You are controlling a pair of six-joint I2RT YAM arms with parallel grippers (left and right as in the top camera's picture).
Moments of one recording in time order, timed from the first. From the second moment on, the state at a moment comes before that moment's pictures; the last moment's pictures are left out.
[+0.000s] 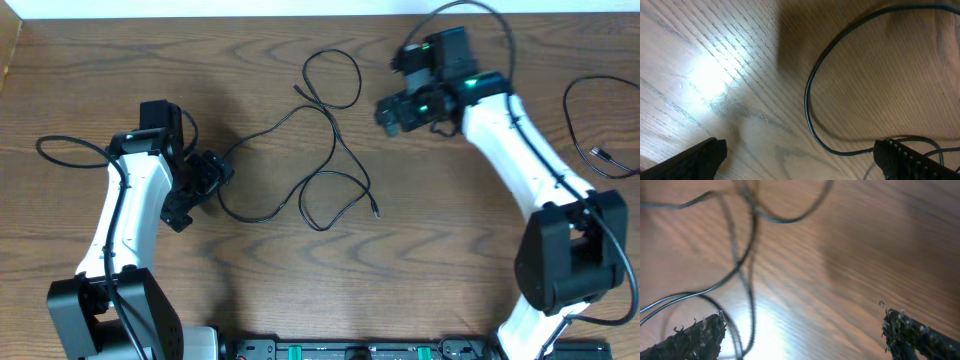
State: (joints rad) left arm 0.13 1.58 1.14 -1.06 0.09 -0.73; right arm 0.31 1.90 1.54 -0.67 -0.22 -0.11
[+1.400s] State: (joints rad) left arm 0.13 1.58 1.14 -1.06 0.09 -0.73; right arm 0.54 1.89 1.03 -0.23 -0.13 -0.14
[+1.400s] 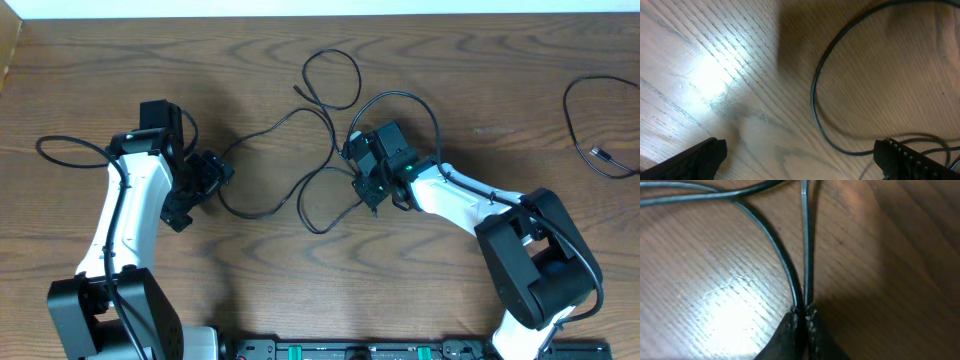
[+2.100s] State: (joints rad) left arm 0.13 1.58 1.14 -1.06 0.09 -0.73; right arm 0.02 1.89 1.02 -0.18 0.00 0.03
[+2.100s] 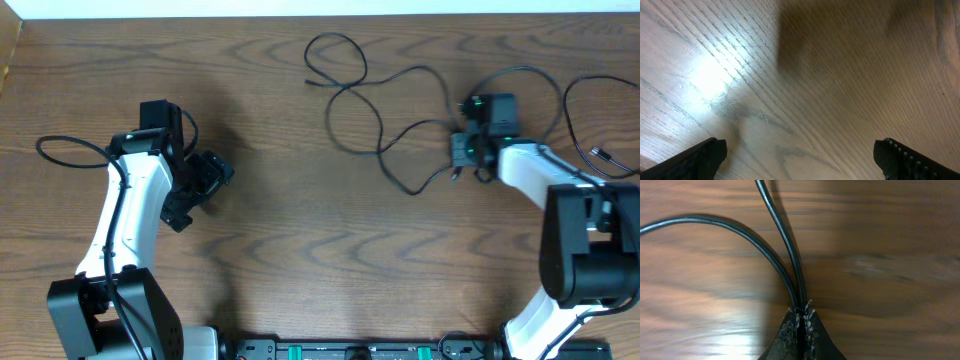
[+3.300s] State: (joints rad) left arm 0.13 1.58 1.14 -1.06 0.09 -0.73; right arm 0.06 1.88 1.02 -0.21 -0.02 -0.47
